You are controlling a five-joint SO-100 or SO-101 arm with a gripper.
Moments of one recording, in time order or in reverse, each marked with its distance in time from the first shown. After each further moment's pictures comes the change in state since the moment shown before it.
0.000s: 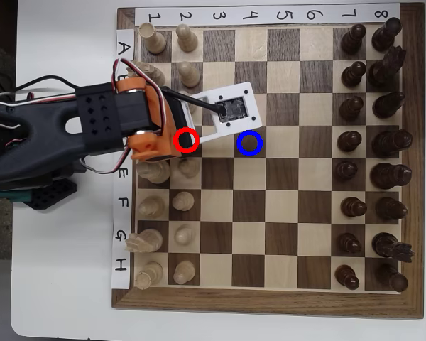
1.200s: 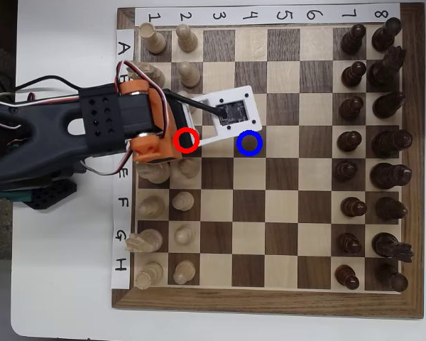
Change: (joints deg) arm 0.5 -0.8 0.0 0.1 0.0
